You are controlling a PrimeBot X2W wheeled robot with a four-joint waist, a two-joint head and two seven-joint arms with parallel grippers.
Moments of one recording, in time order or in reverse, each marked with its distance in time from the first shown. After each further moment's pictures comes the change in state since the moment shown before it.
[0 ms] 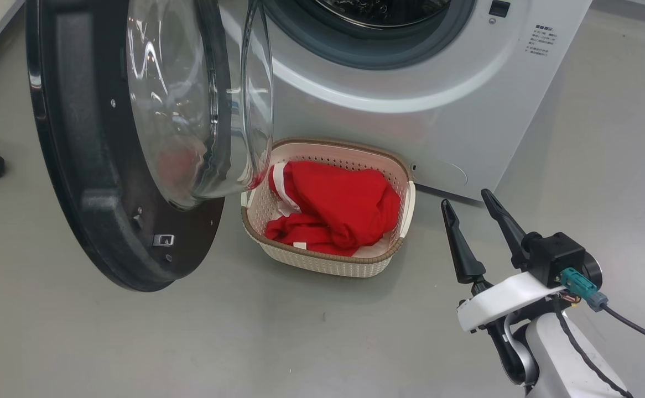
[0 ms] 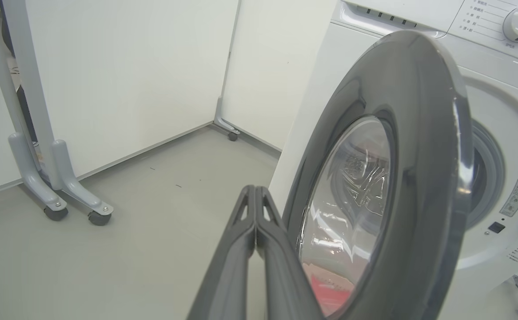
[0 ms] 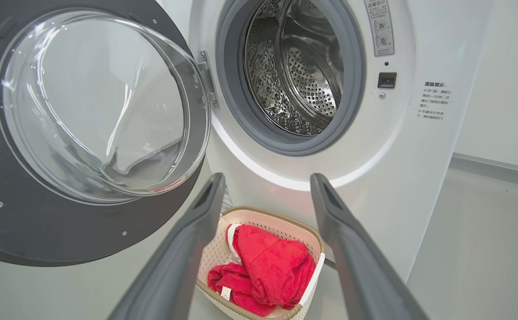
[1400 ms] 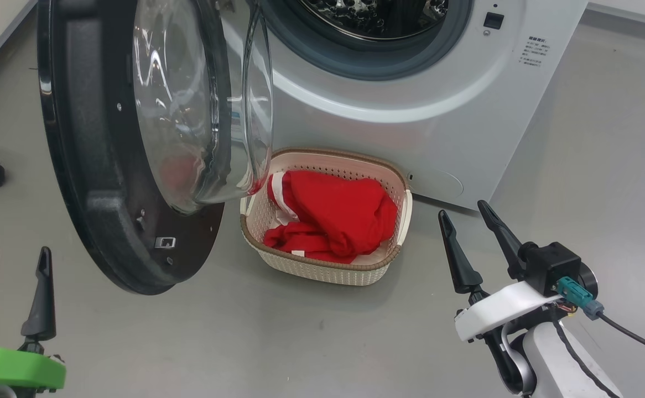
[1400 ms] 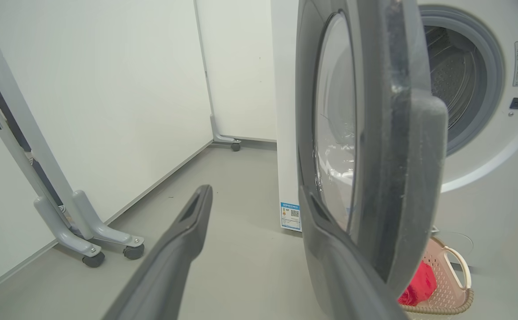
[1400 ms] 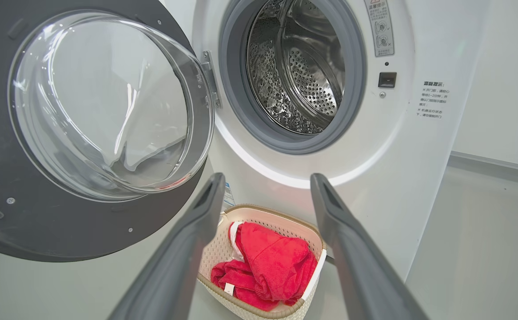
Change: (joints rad) left arm 0.231 0.042 -0.225 0.210 0.302 -0.004 -0.613; right arm 0.026 0.007 0.006 0.002 0.006 0.000 0.000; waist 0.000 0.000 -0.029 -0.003
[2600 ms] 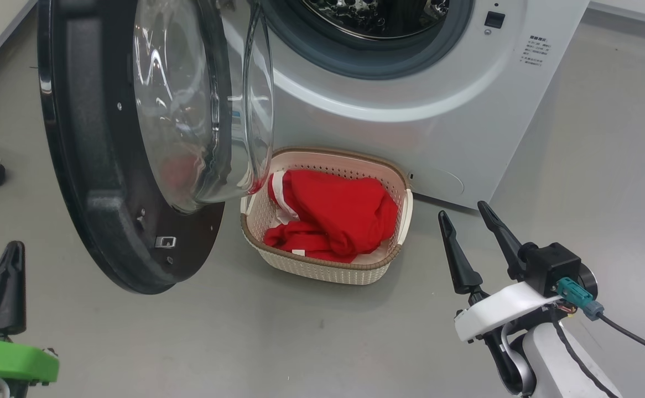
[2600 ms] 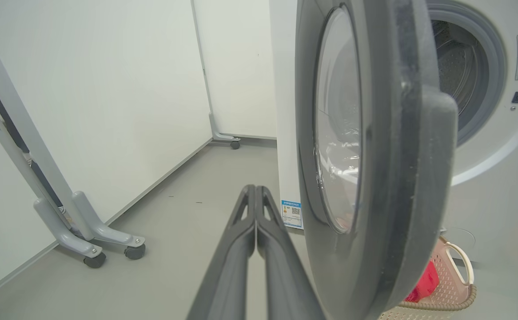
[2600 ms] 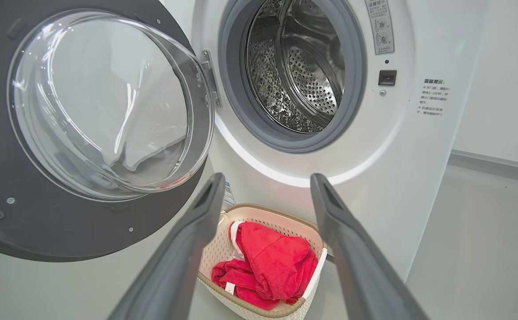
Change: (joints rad) left arm -0.024 0.025 -0.026 0.029 -0.012 0.000 0.000; right arm 0.002 0.003 -0.003 0.000 0.000 0.000 0.000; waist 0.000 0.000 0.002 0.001
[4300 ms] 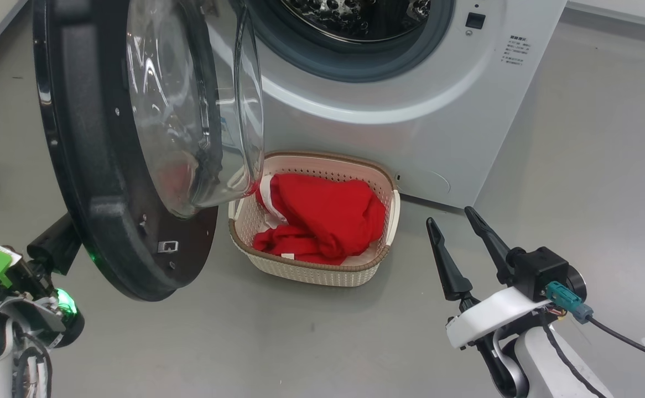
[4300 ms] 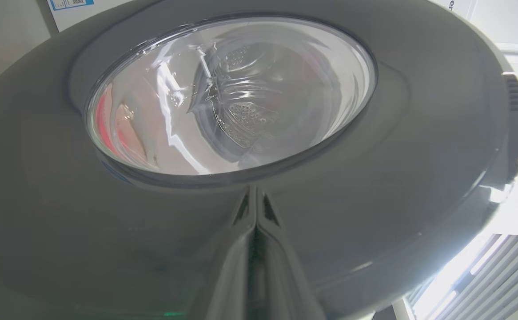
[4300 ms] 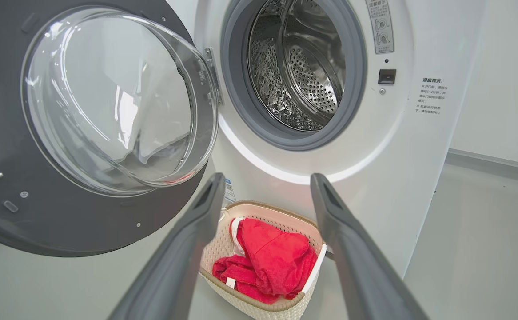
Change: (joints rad) left arm -0.299 -0.210 0.222 0.102 -1.243 0.183 0.979; right arm 0.001 0.002 0.029 0.003 0.000 0.000 0.000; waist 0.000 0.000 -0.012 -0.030
